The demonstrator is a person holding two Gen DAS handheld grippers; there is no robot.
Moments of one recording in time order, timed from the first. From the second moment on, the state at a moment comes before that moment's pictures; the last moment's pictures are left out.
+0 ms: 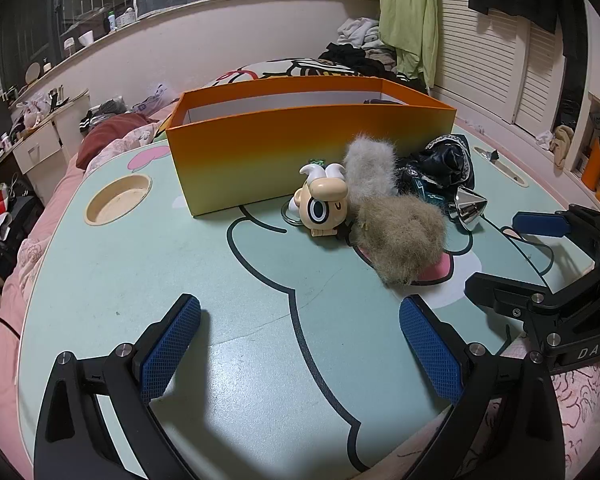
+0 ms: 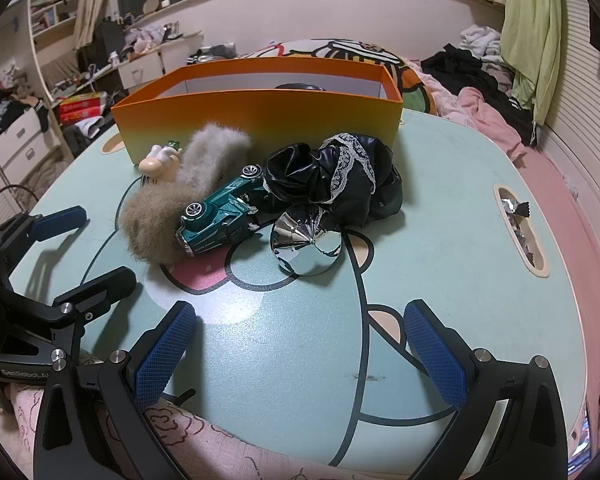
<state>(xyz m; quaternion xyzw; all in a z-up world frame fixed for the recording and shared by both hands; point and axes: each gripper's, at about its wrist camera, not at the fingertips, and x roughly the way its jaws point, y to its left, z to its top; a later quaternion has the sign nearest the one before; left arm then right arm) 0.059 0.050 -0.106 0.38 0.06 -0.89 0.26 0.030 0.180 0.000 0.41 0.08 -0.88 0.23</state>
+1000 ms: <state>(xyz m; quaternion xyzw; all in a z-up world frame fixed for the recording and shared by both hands) 0.062 0.054 -0.105 0.38 0.06 -0.89 0.27 0.033 0.182 -0.002 0.41 0.08 -0.88 0.23</state>
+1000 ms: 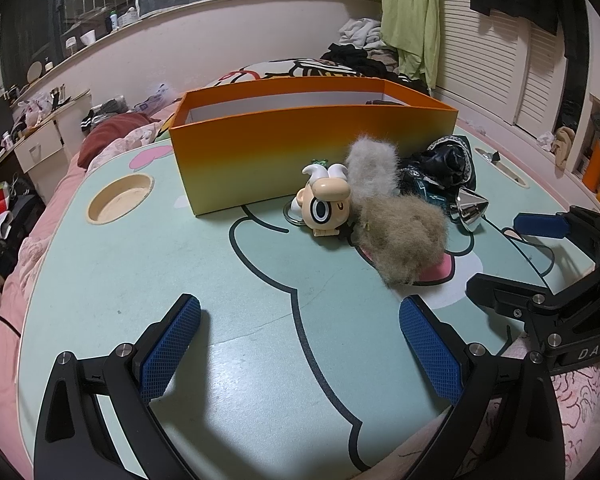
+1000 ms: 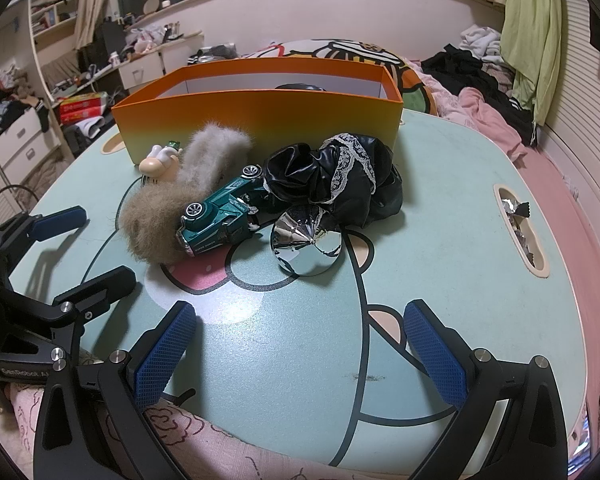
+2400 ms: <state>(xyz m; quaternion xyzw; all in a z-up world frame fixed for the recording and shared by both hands) 0.053 -0.004 -0.062 0.32 0.19 -0.91 0.20 0.039 0.184 0.001 0.40 0.08 -0.88 0.23</state>
